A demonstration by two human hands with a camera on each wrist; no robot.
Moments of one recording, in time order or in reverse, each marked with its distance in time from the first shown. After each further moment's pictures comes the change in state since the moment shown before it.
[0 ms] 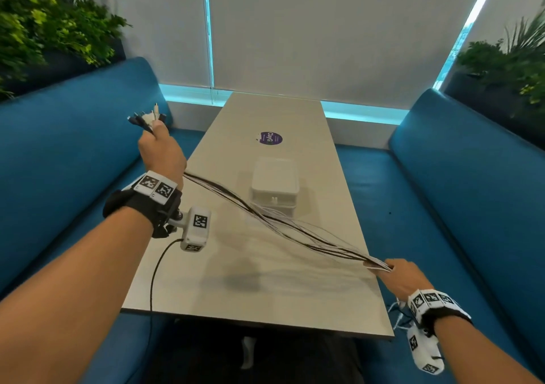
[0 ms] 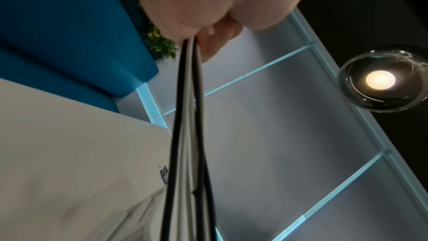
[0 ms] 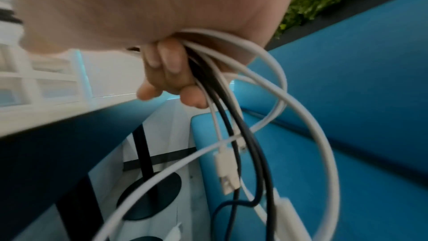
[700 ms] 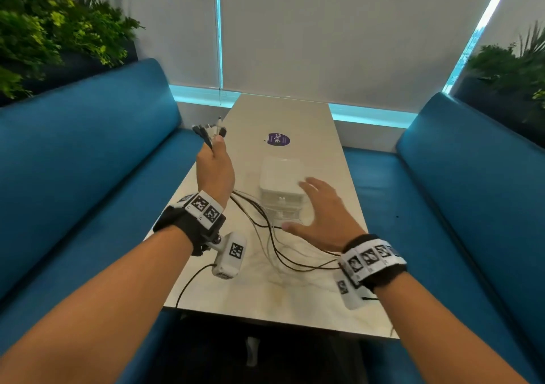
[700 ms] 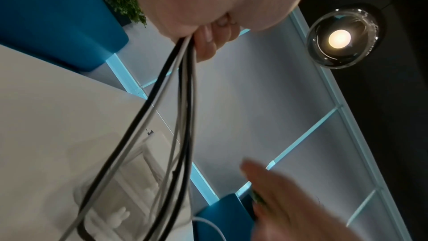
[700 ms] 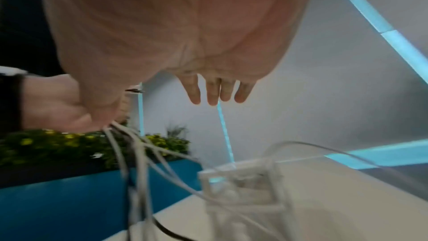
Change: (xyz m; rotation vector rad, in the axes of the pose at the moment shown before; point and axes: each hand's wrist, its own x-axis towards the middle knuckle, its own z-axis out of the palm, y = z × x) left_hand -0.079 -0.008 0.018 0.086 -0.284 0.029; right_hand -0.048 -0.211 -0.045 0.074 0.166 -0.737
